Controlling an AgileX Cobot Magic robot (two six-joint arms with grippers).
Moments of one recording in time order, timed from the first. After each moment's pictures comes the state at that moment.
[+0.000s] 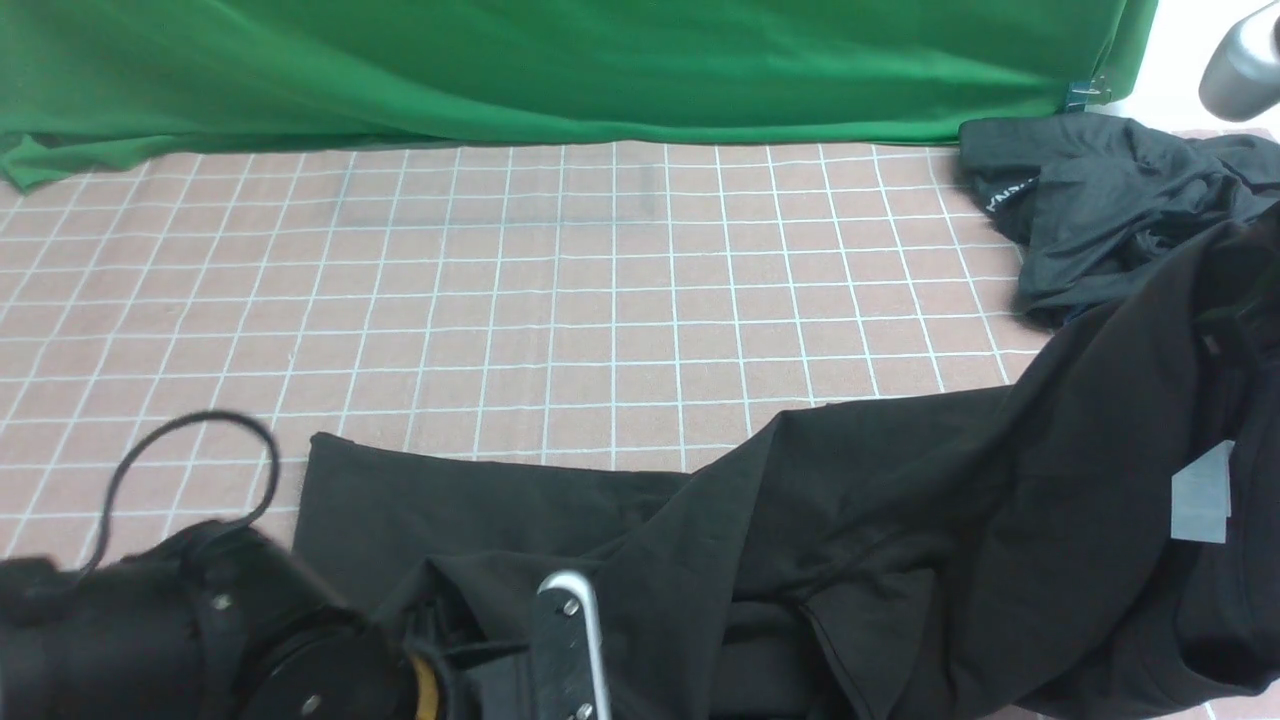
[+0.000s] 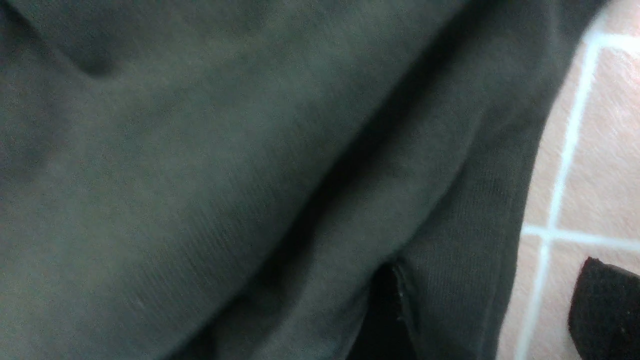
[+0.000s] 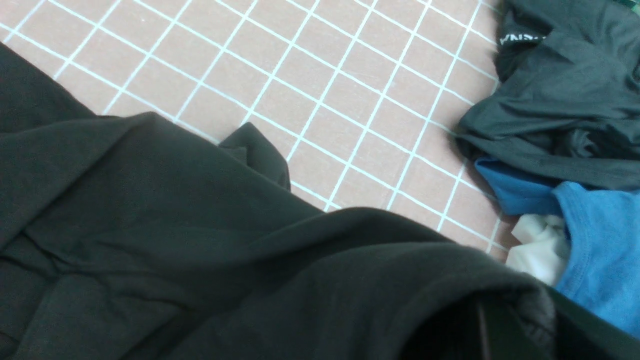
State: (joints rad) right arm 0.35 1.10 -1.09 -0.16 0.94 -0.06; left arm -0.73 1.44 -0.56 -0.10 0.55 0.76
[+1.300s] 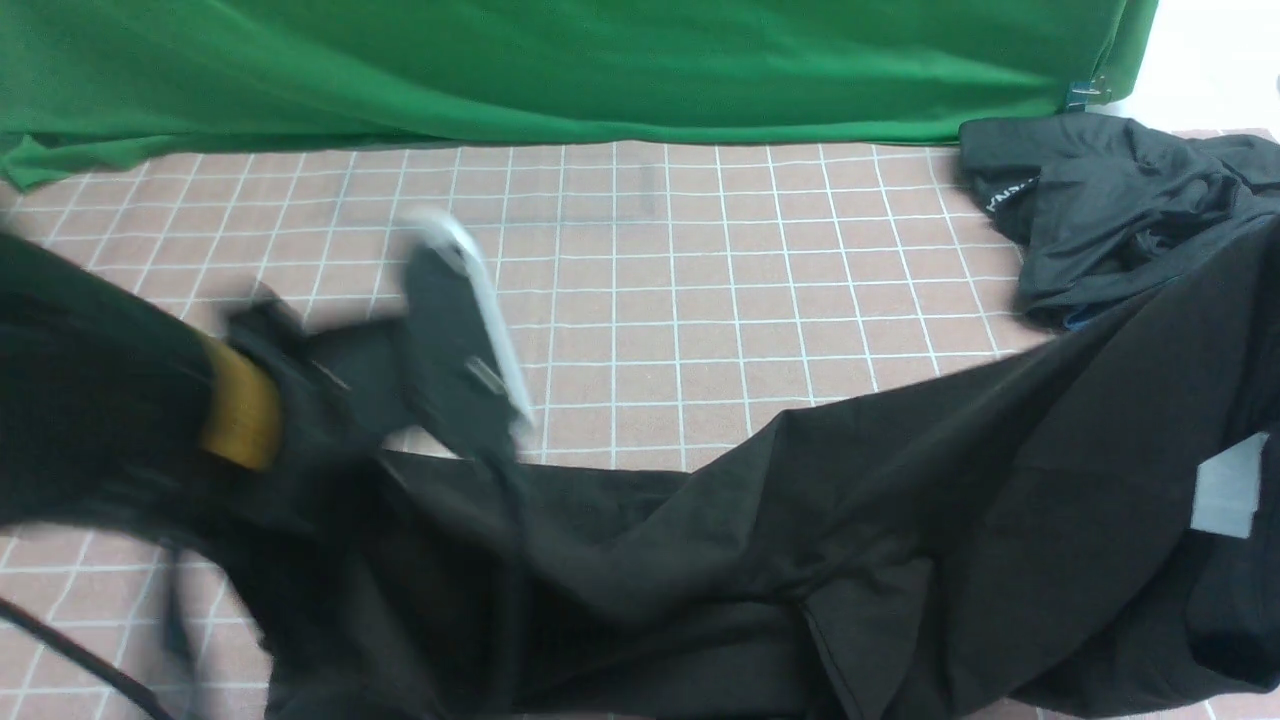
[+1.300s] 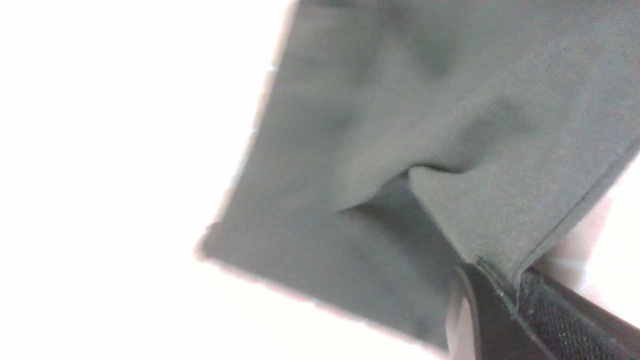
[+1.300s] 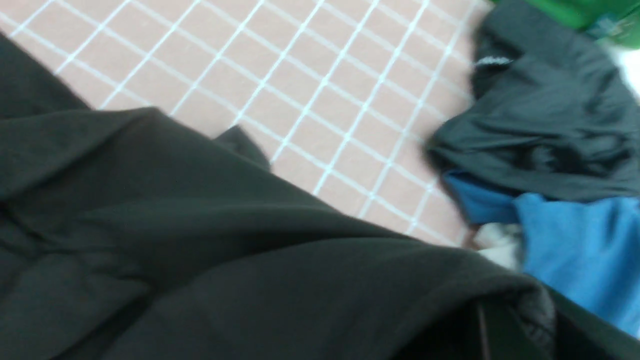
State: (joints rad) right arm 0.35 1.01 -1.09 -0.20 0.97 -0.10; left arm -0.73 1.08 -1.05 0.33 1.16 0.39
